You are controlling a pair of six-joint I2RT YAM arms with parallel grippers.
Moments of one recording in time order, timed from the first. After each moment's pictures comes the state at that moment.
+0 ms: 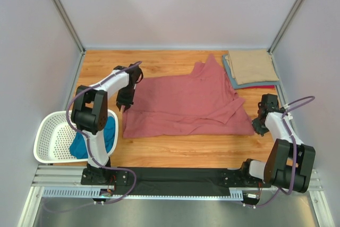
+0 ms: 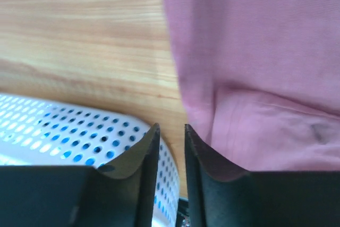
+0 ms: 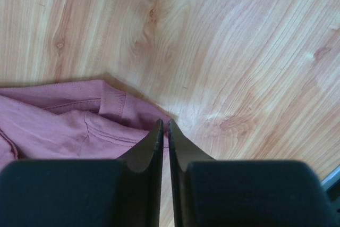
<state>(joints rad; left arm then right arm) -0.30 1.93 1.41 -1.05 -0.30 -0.21 -0.26 1.25 0.67 -0.67 0.31 0.89</state>
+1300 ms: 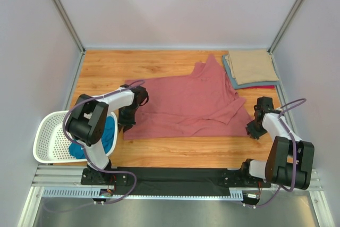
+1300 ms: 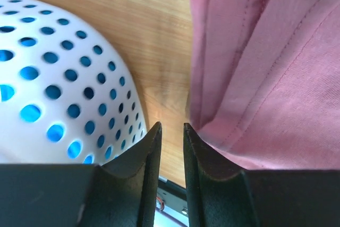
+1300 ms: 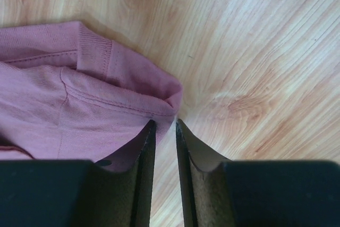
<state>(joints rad) -0.44 1.78 1.06 -1.06 -0.38 -0.58 -0.22 1.28 0.62 -0.68 0.21 0.87</state>
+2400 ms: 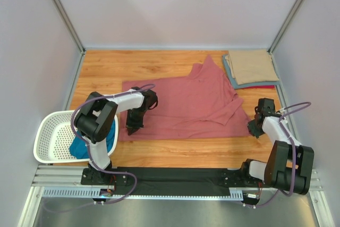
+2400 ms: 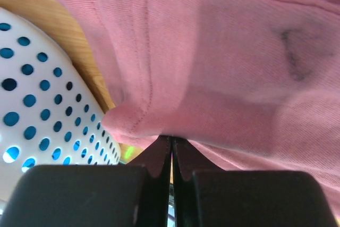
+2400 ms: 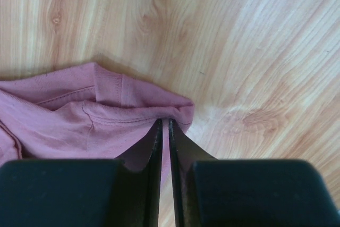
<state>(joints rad) -0.56 1.85 1.10 -1.06 -0.32 -0.62 -0.23 1.24 0.58 -0.57 0.23 0.94</state>
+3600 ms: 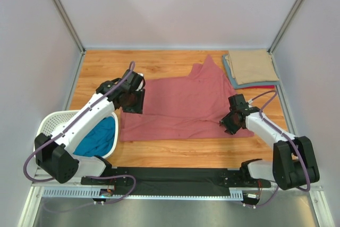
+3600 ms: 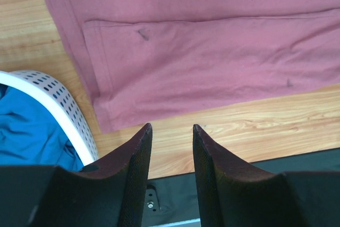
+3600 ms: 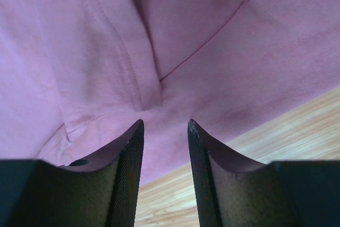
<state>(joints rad) -0.56 1.32 1.23 -1.02 -0.09 -0.43 0.23 1.27 0.64 -0.58 0.07 1.10</state>
